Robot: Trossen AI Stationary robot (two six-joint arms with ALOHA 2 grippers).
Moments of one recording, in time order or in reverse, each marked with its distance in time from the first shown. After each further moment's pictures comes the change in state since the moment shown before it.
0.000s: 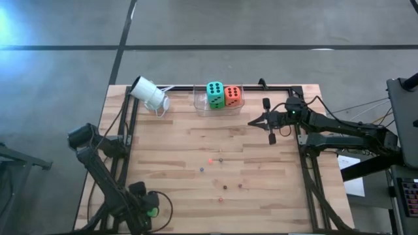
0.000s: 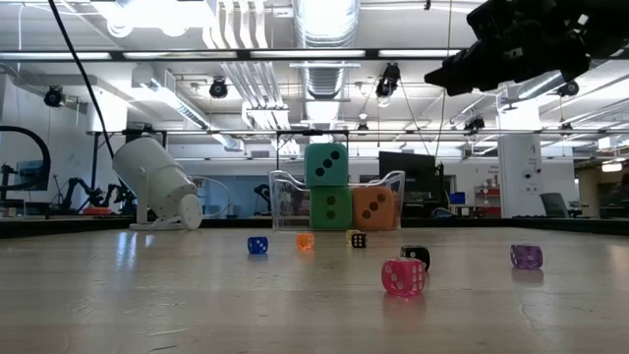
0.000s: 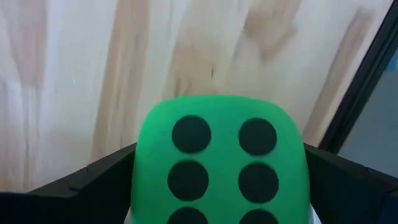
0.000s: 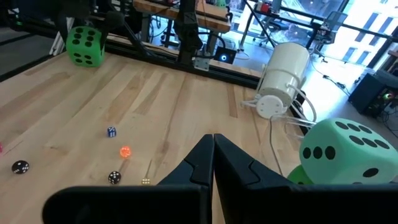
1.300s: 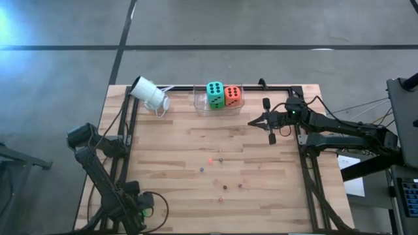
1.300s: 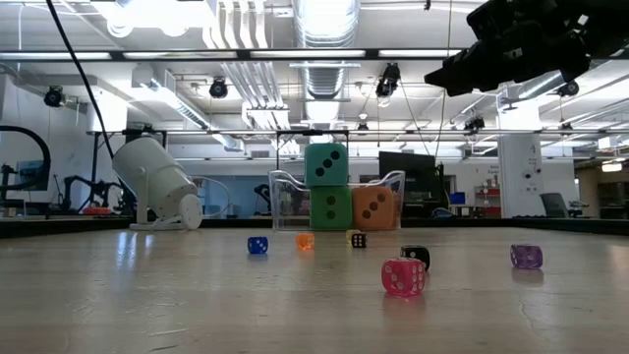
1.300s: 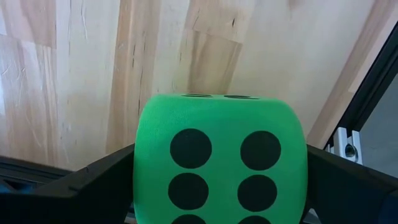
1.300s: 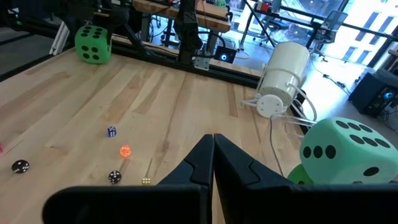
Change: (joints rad) left arm -0.025 -0.012 0.001 -0.083 0.066 0.014; right arm 0.000 0.000 -0.002 -0.001 0.001 0.002
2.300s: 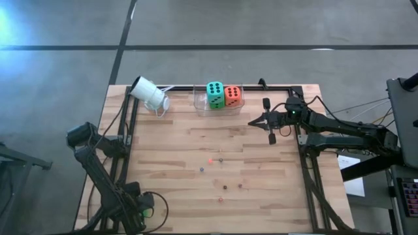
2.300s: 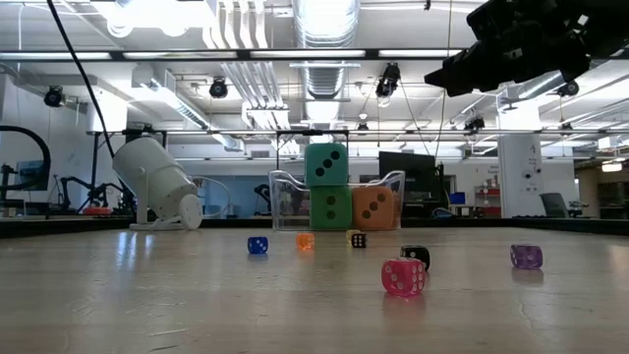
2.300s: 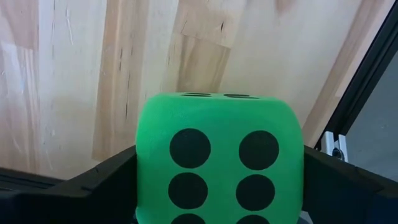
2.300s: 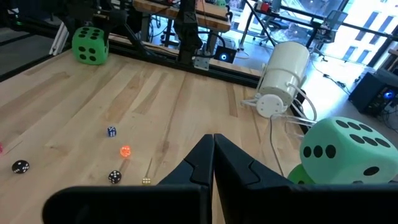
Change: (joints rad) left arm 0.000 -0.009 -0.027 0.058 -0.006 -0.018; right arm 0.000 0.000 0.000 0.000 0.001 0.001
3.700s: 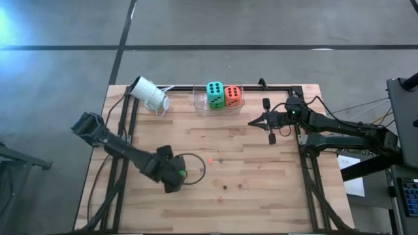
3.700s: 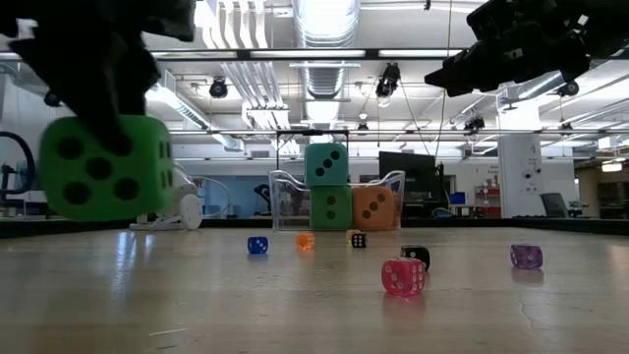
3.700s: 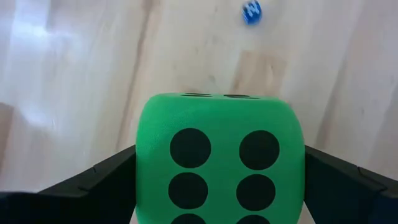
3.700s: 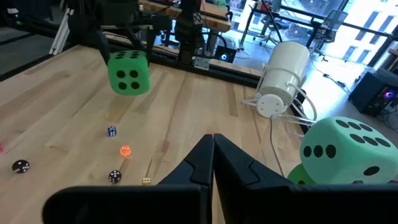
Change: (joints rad) left arm 0.555 -0.076 -0.003 0.012 -0.371 0.586; right arm 0.000 0.000 0.000 0.000 0.000 -0.001
